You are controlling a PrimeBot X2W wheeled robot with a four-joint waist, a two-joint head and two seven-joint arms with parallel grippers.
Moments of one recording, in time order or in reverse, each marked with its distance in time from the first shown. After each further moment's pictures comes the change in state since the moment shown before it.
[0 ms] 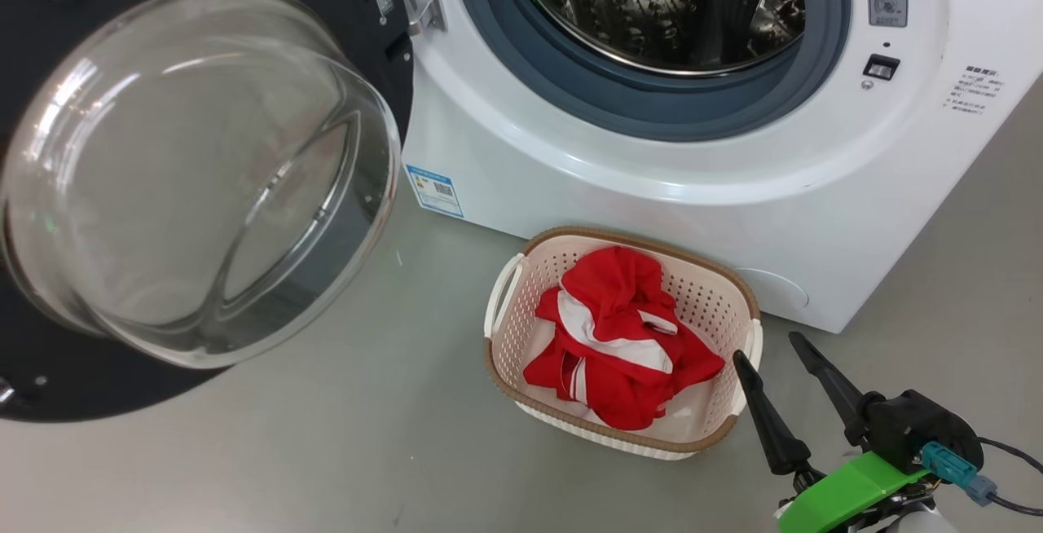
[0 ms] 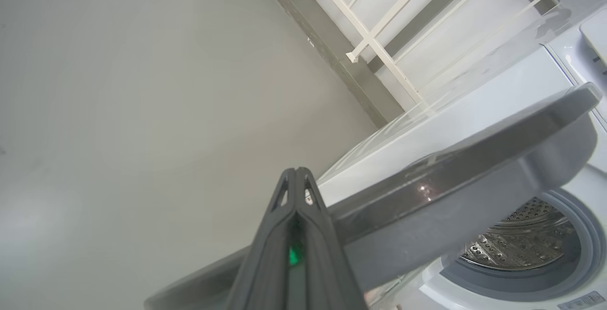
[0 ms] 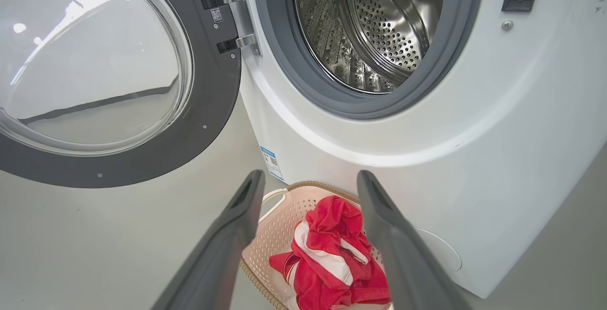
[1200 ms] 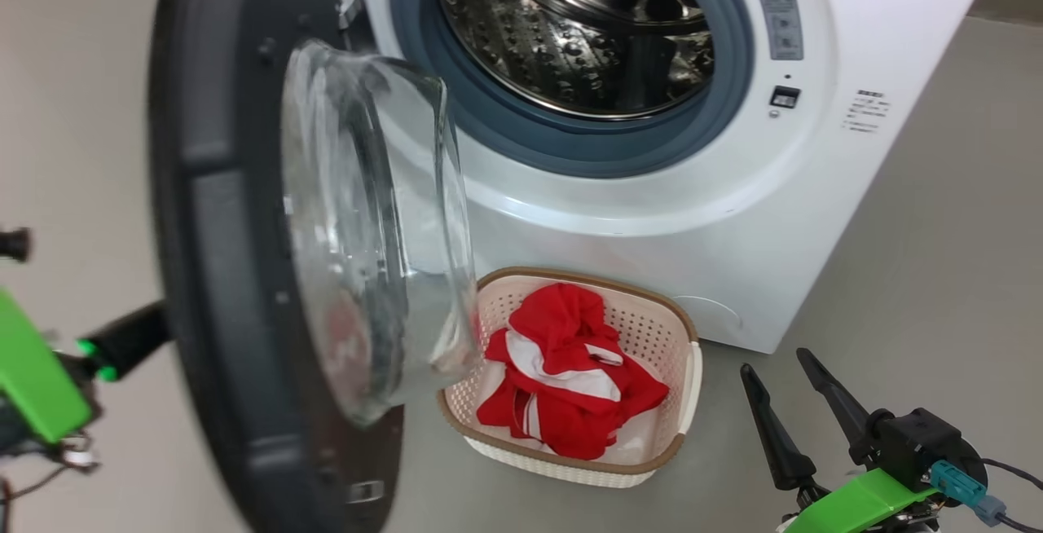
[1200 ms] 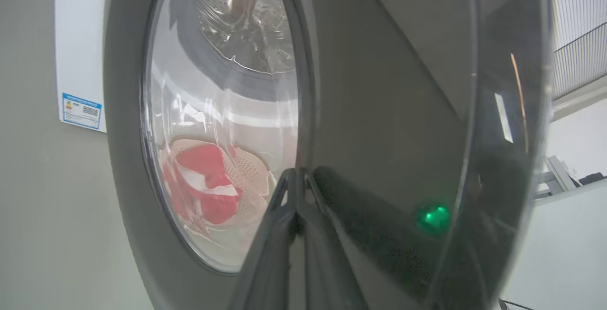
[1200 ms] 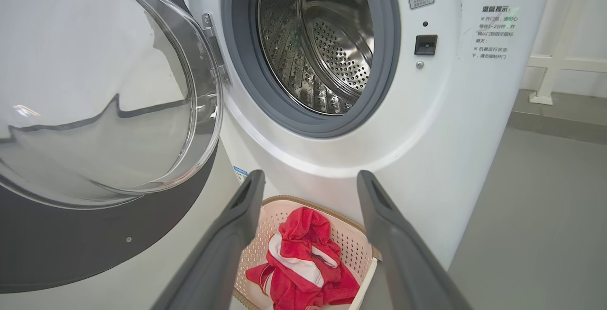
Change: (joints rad) left arm 0.380 -0.077 -0.182 -0.801 -0.266 -0.001 0.155; right arm 0.050 0.028 -0.040 -0.019 0.003 0.000 0.000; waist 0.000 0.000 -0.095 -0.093
